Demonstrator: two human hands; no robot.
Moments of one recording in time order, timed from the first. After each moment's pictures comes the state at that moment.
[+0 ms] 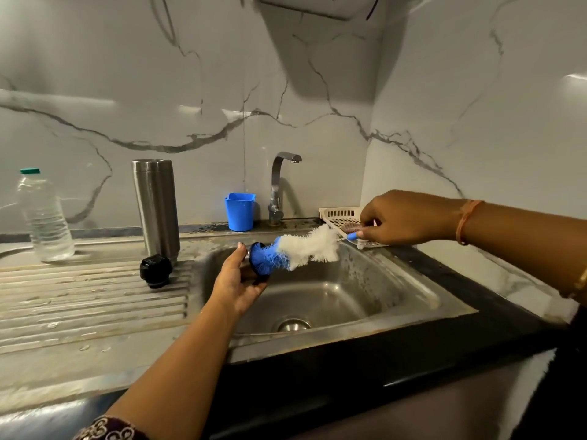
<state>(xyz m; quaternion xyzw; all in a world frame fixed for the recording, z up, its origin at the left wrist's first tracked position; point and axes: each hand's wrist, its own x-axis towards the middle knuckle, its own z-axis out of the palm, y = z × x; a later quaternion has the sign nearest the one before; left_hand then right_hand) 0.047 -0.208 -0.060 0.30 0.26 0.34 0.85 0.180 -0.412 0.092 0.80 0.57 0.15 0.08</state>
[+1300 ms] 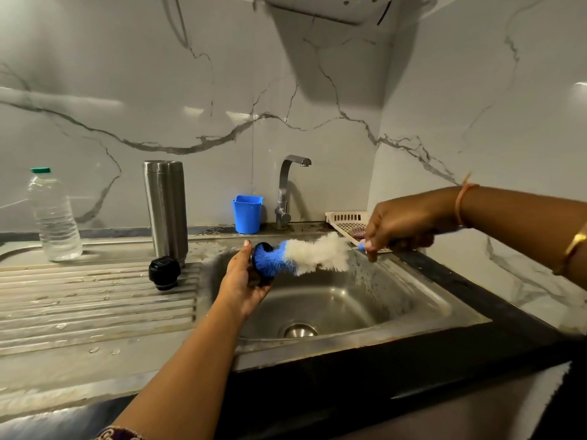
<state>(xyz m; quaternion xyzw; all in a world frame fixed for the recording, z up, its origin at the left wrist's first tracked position) 0.043 -0.199 -0.060 0.30 0.23 0.35 0.85 0.175 -0.395 0.108 0.85 0.51 -0.14 -0.04</state>
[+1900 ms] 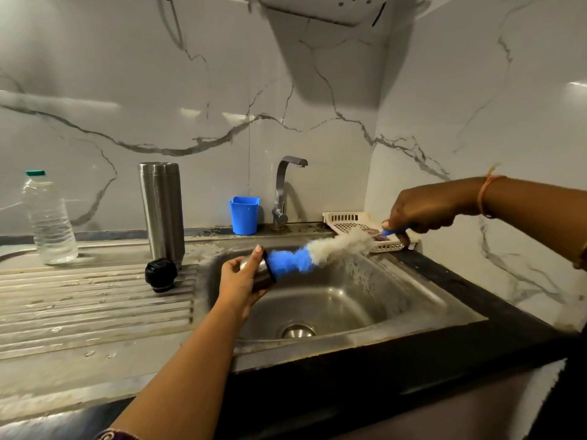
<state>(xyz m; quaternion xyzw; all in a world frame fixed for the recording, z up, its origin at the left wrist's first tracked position) 0.048 -0.192 -0.070 0.42 0.27 0.38 0.78 0.205 -0.413 0.122 0.88 0.45 -0.14 0.00</state>
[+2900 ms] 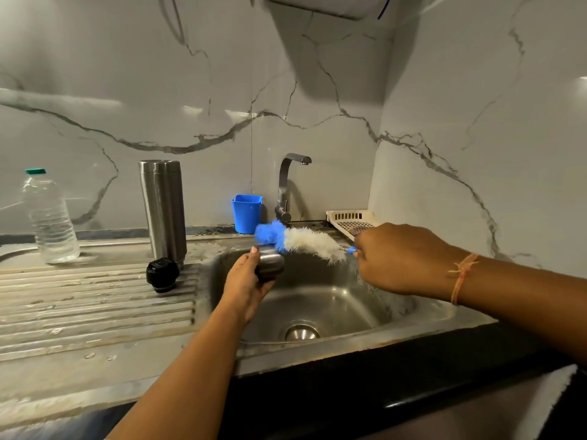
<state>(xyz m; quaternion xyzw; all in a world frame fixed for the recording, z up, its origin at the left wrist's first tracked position) 0.052 -0.195 -0.066 0.41 0.25 0.37 0.79 0.104 -0.410 0.066 0.87 0.48 0.12 0.03</state>
